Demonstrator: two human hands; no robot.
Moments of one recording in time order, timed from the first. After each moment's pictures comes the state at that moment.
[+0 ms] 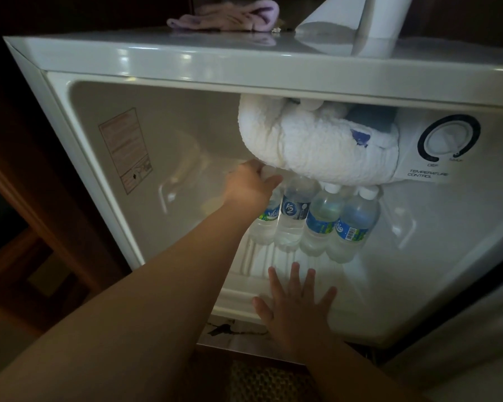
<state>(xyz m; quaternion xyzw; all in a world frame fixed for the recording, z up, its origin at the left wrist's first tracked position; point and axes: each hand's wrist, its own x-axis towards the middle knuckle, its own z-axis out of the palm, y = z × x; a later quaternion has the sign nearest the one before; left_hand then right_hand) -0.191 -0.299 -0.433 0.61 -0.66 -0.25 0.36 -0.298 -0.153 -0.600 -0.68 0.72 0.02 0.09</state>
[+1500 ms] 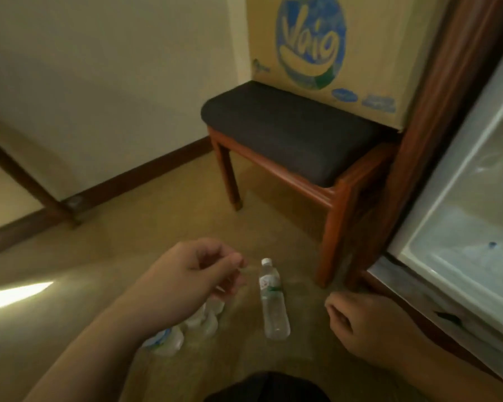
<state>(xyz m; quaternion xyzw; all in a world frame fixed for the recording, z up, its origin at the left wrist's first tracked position) 0.174 0.137 -0.397 0.79 -0.39 -0.35 0.33 -0.066 -0.047 -0.542 -0.95 0.24 0.02 0.18</state>
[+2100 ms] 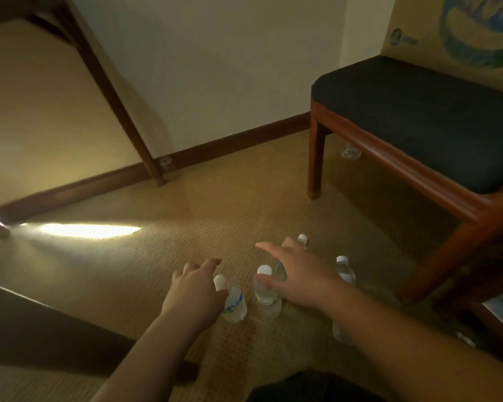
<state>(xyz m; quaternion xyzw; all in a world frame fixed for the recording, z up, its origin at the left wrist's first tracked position) 0.256 0.249 -0.519 0.97 -0.16 -0.19 0.08 0.170 0.043 -0.554 -0.94 0.10 0.06 0.32</state>
